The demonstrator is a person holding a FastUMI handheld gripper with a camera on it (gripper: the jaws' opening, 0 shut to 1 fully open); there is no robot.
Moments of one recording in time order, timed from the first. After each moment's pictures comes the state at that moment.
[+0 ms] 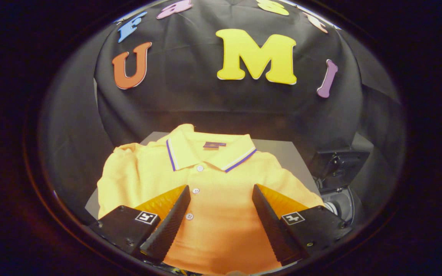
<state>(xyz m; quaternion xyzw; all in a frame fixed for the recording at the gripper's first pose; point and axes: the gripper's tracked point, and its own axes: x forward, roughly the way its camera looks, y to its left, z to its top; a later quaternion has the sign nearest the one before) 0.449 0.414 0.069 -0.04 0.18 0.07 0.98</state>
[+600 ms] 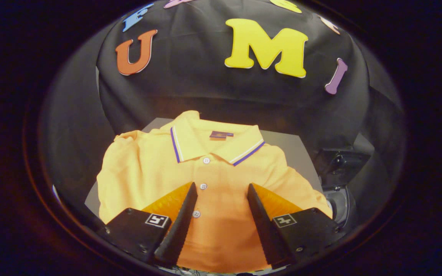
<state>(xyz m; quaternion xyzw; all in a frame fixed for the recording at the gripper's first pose) 0.443 0.424 0.059 -0.06 0.25 0.08 0.96</state>
